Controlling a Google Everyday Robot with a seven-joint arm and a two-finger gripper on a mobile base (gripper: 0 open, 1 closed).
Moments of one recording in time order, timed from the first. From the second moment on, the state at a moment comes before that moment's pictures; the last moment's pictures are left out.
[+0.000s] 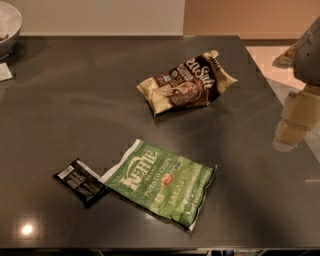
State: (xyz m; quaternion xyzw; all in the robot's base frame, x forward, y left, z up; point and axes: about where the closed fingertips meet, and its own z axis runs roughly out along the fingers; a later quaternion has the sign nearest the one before) arm 0.438 -0.217 0.976 -0.60 0.78 -0.03 0.16
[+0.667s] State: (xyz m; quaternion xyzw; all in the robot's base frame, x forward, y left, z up) arm 0.468 -0.216 0.972 -0.61 0.77 -0.03 0.18
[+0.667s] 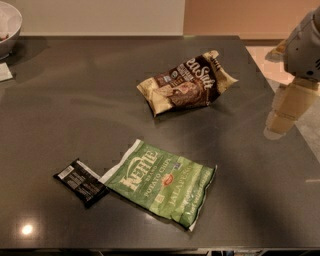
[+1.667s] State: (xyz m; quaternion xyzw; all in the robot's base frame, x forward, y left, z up) arm 0.588 -0.199 0.929 -0.59 0.78 0.04 0.21
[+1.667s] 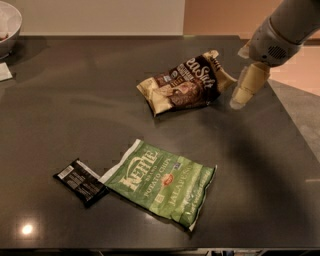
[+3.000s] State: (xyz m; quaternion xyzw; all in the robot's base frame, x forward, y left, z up) arm 0.672 -0.186 0.885 -0.50 0.83 0.09 0.21
